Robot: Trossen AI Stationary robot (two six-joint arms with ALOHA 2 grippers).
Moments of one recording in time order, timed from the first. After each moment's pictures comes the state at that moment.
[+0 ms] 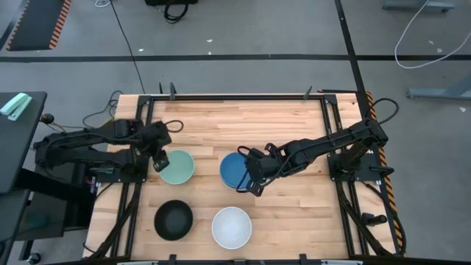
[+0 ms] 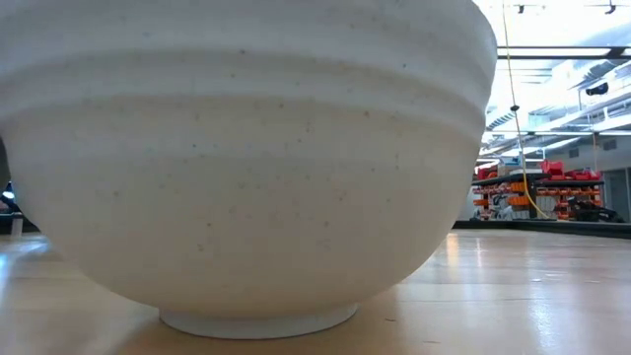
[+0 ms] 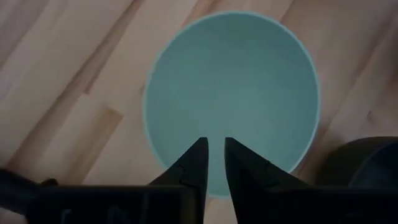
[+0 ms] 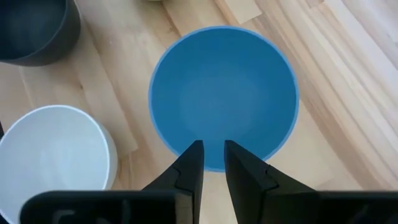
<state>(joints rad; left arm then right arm) 0.23 0.83 0.74 -1.13 0.11 -0.38 0.30 1.71 1.60 -1.00 0.30 0.74</state>
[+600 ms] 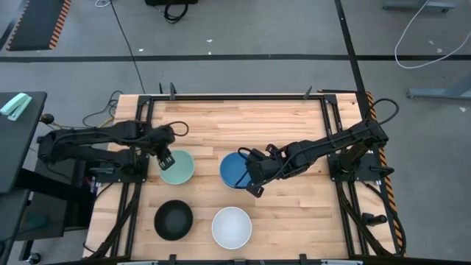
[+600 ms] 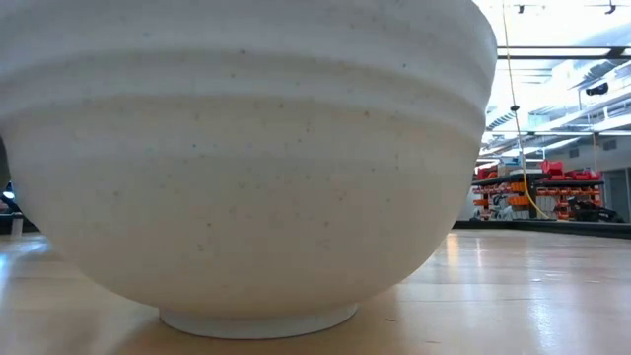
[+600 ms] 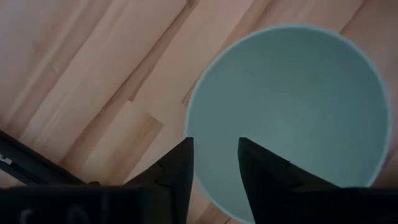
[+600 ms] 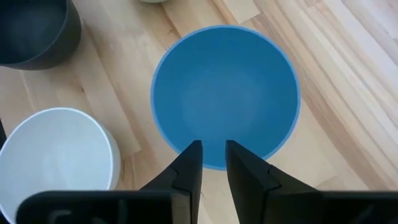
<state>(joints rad) 0.19 0.93 0.74 -1.10 -0.08 -0.43 0.31 1.71 1.60 -1.01 0.32 0.77</state>
